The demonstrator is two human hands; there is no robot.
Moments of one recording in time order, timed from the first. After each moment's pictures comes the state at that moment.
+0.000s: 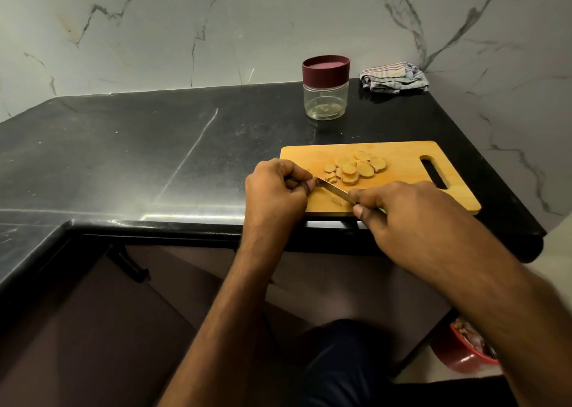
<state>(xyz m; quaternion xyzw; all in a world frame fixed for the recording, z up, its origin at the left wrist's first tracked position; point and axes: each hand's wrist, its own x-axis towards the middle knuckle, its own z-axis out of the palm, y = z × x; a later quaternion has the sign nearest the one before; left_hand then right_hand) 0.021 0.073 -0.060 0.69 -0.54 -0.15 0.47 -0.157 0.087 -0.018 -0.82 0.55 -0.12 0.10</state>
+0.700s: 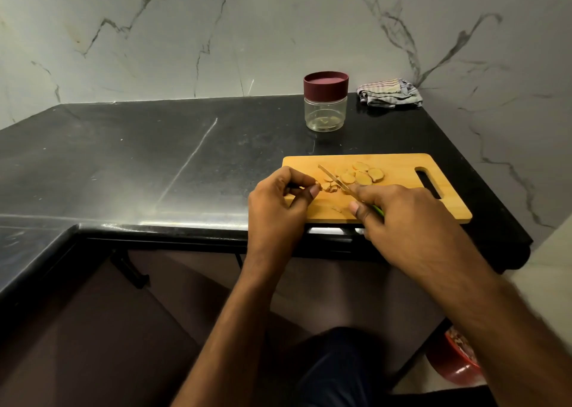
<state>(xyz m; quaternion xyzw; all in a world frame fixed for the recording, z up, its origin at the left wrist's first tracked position) 0.019 0.085 -0.073 0.60 -0.54 -0.15 0.57 -0.154 0.082 -0.030 -0.80 0.55 -0.20 0.09</state>
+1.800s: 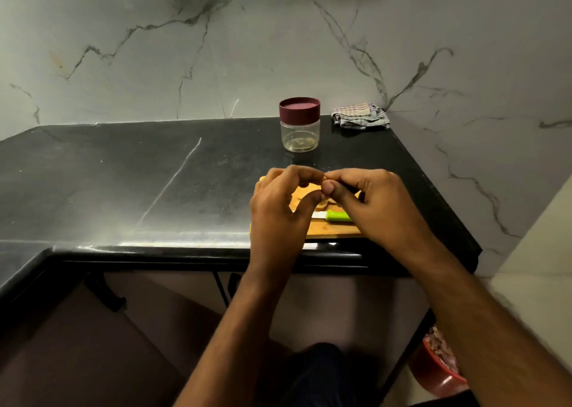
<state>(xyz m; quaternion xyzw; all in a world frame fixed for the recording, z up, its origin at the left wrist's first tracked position) -0.021 0.080 -0.054 0.49 -0.64 0.04 0.59 -0.170 0.035 -0.028 -0.82 0.37 -0.41 0.18</state>
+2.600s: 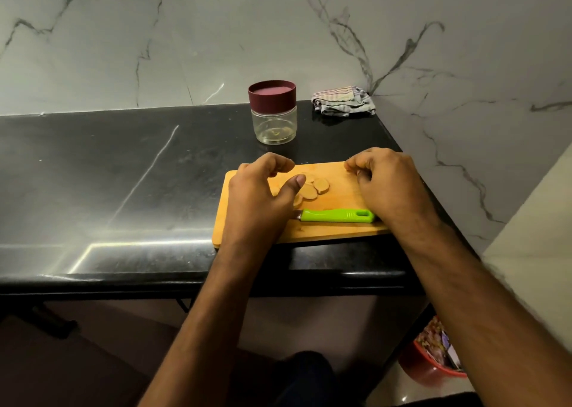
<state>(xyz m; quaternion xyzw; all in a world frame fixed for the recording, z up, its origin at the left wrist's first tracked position) -0.014 0.015 -0.055 0.62 -0.62 -0.07 0.48 -0.201 -0.055 -0.052 -0.74 0.56 -0.36 0.05</state>
